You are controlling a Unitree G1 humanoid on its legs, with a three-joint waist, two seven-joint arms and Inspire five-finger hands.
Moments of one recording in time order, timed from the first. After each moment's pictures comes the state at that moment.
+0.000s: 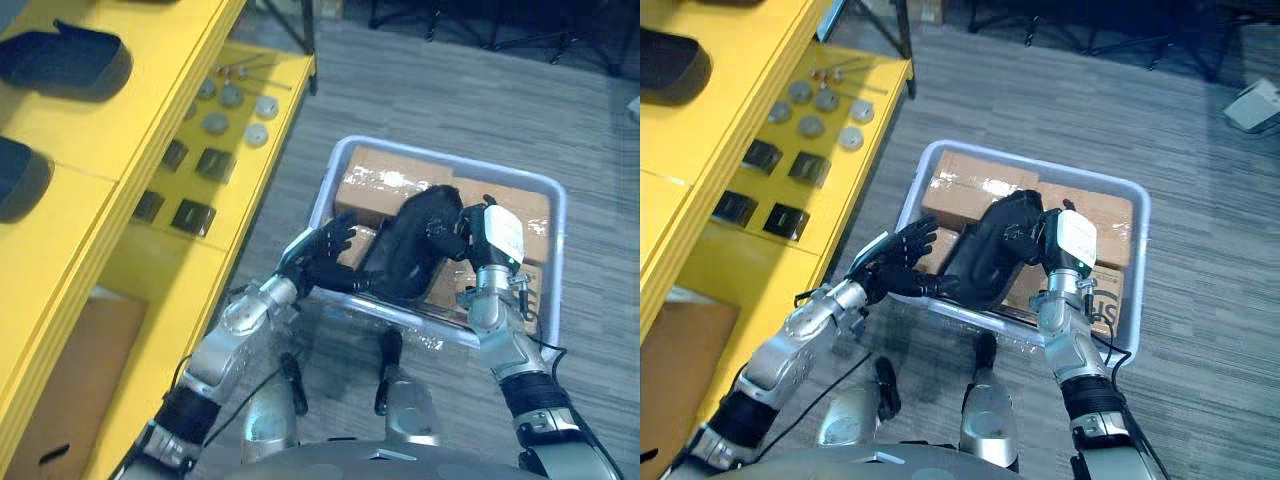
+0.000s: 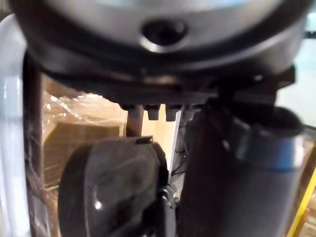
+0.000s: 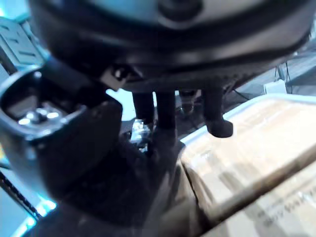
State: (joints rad) left arm -0.18 0.32 -0.37 -0.03 -0.44 0.23 -0.16; right arm -0.18 -0.37 0.05 0.31 -0.63 0.04 -0.43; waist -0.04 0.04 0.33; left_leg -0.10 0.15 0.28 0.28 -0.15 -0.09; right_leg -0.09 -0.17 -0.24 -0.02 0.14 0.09
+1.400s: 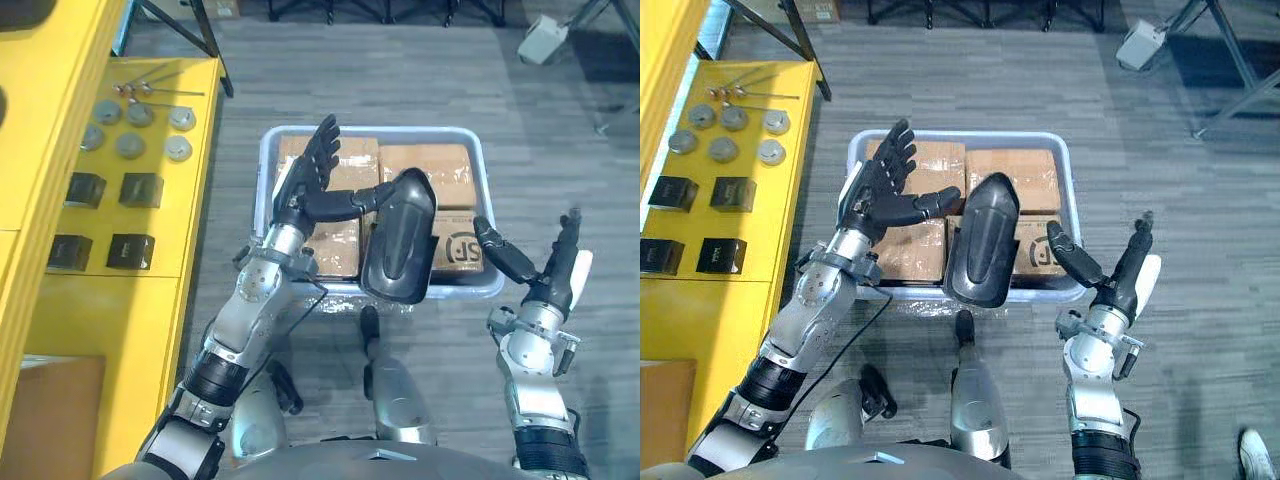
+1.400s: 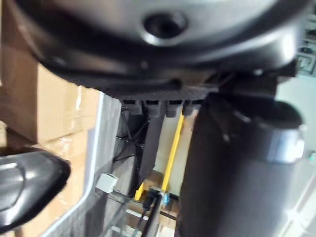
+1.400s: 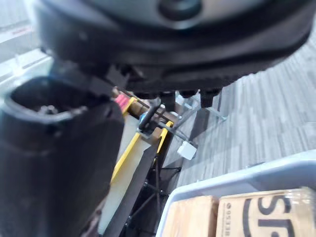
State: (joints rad) left arm -0.28 0.17 -0.32 -0.10 -0.37 0.02 0.13; right arm 0.07 -0.22 -0.21 0.06 -0.06 -0.11 -0.50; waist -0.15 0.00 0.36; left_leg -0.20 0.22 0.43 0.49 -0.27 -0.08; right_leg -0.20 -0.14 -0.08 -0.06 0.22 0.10
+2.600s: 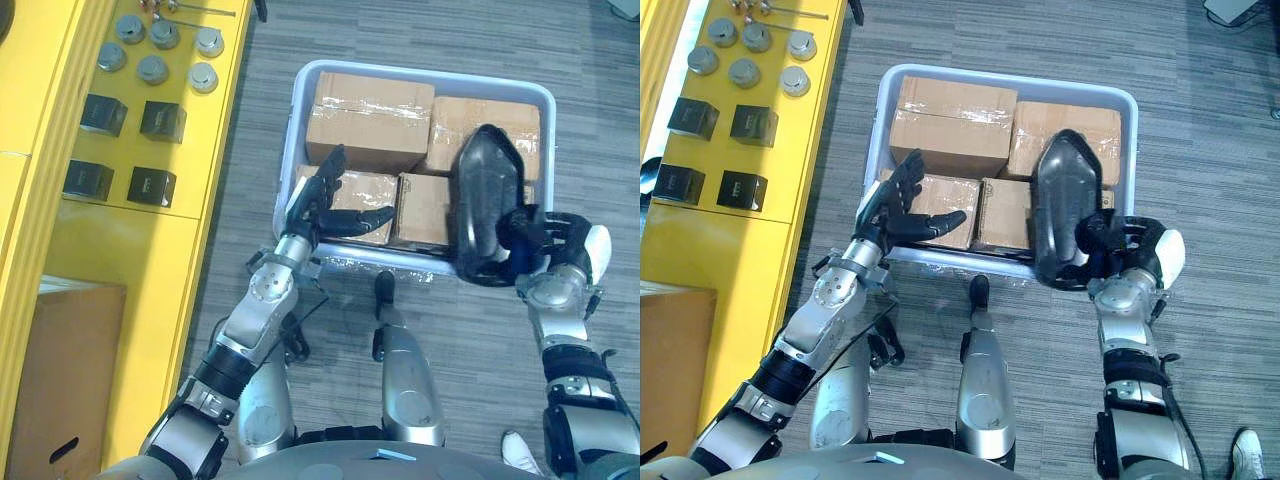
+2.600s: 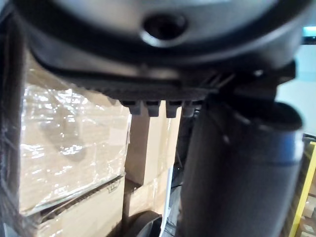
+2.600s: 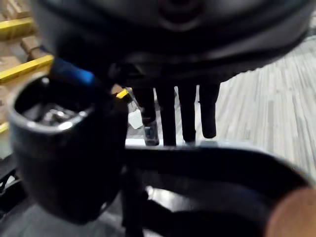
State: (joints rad) left arm -0.33 0.15 -0.39 0.08 -0.30 0.00 0.12; right arm -0.35 -0.50 -0.16 0.61 -0.16 0.15 -0.45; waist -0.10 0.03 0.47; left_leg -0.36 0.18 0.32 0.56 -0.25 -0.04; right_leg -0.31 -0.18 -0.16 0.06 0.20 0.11
